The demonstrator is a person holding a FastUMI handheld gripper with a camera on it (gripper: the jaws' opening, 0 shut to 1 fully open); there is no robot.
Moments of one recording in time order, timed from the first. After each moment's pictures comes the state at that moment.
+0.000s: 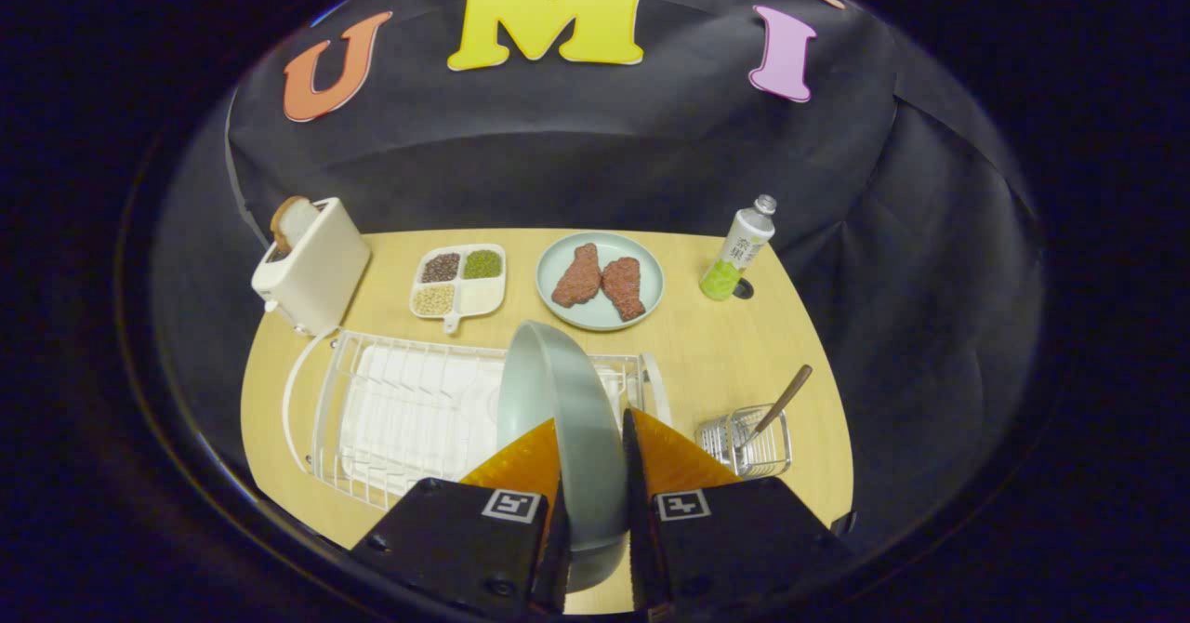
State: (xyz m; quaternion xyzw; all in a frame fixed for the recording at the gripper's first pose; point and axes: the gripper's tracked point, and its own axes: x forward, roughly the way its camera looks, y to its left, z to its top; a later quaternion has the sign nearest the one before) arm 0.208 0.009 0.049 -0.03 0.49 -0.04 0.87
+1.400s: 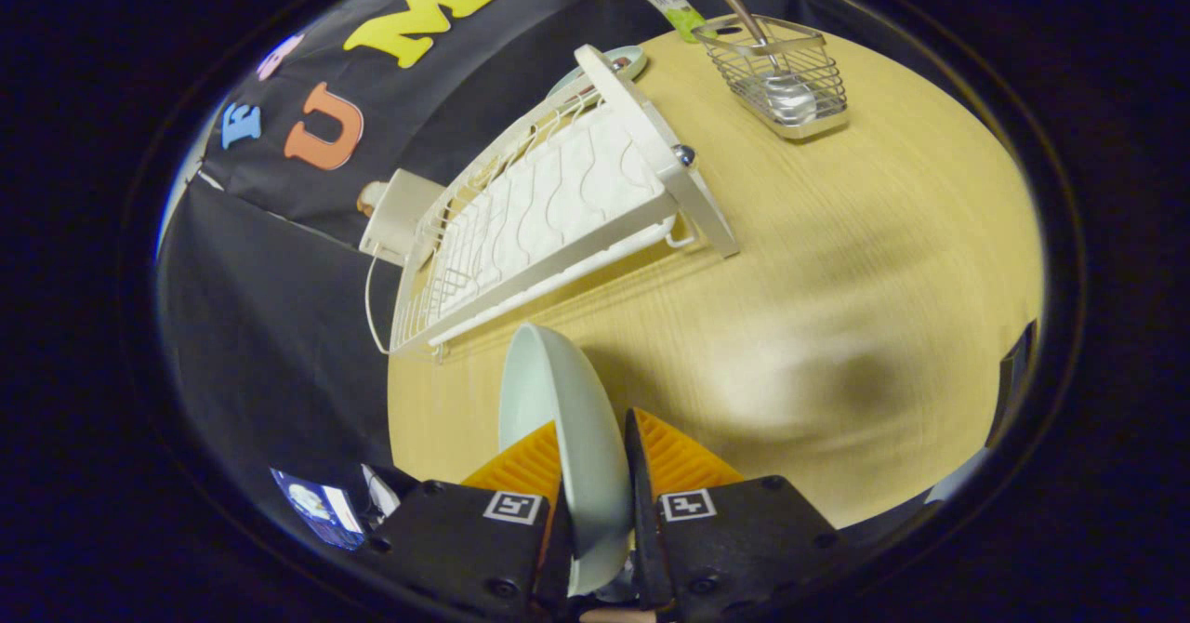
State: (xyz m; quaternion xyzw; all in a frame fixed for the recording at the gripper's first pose) arm 0.000 0.005 -0.139 0.29 0.56 0.10 0.77
